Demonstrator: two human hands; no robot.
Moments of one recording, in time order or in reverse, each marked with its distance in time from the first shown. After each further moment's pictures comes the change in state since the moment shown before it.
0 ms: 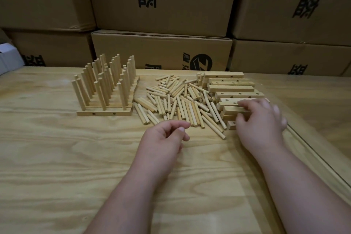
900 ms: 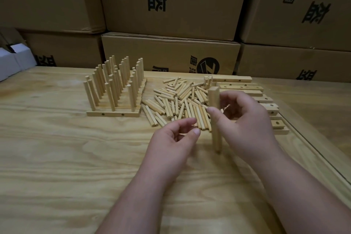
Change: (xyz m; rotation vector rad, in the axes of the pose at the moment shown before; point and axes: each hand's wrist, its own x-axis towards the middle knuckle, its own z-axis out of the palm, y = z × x) left_hand 0.000 0.000 -0.001 -0.086 -0.028 0.045; right_hand -0.024 -0.052 -0.010 0.641 -0.024 -0.329
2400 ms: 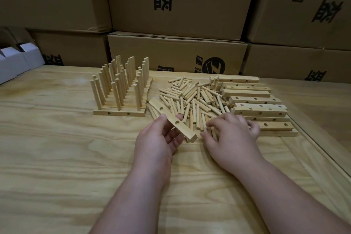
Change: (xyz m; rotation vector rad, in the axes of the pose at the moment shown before) left_hand 0.013 0.007 -0.013 -0.589 0.287 -0.188; right_hand -0.014 0.029 0.040 -0.683 -0.238 0.056
